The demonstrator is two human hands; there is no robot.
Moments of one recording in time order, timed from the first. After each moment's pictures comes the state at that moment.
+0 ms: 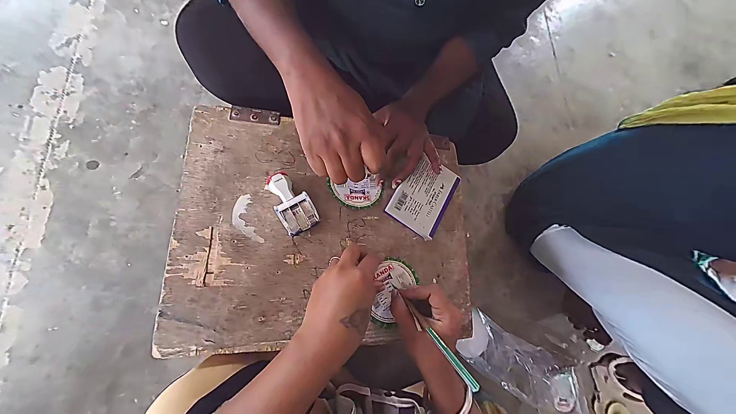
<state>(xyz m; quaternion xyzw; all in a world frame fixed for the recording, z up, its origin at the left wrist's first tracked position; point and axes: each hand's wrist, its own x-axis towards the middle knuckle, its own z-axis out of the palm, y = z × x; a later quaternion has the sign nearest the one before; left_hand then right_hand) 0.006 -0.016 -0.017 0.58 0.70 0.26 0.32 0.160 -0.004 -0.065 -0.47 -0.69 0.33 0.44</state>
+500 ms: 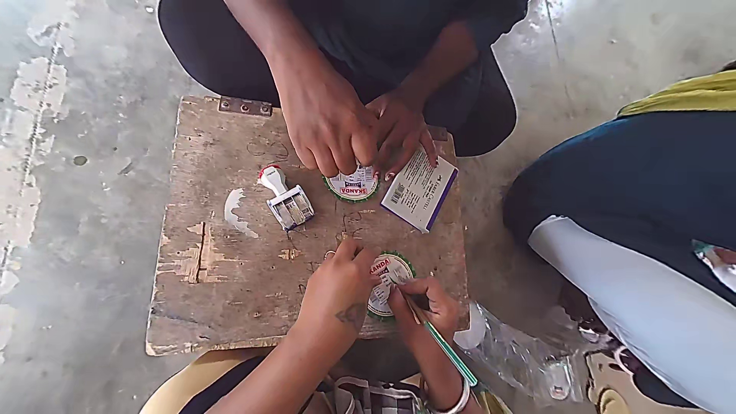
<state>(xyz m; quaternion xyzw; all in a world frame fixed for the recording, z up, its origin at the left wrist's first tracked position) 0.007 -0.017 -0.019 0.59 0.70 0.27 0.30 0.162 -0.004 -0.067 -0.48 -0.69 0.33 0.44</state>
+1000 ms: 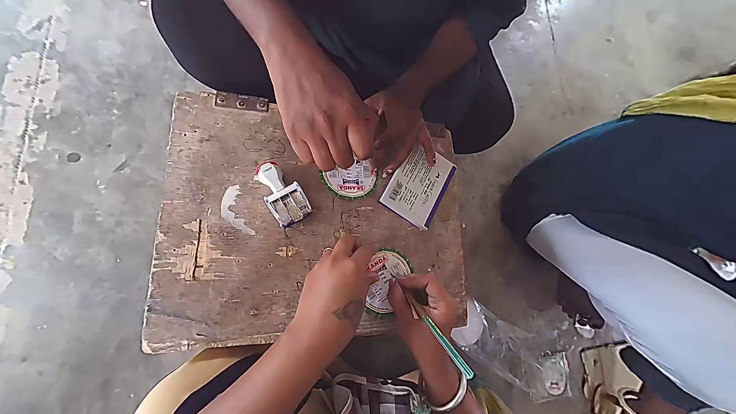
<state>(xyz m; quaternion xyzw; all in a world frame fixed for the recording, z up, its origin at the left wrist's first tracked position) 0.007 -0.016 -0.020 0.59 0.70 0.27 0.30 0.160 -0.004 -0.068 -0.48 -0.68 0.33 0.45</state>
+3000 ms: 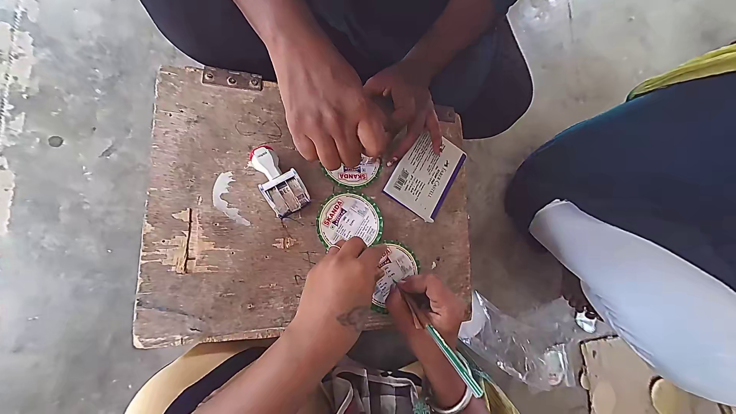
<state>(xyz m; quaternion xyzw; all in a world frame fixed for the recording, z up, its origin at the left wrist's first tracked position) 0.012 -0.023 -0.028 0.62 0.69 0.29 0.25 0.169 -0.007 -0.068 -0.46 -0.73 0.30 0.41</state>
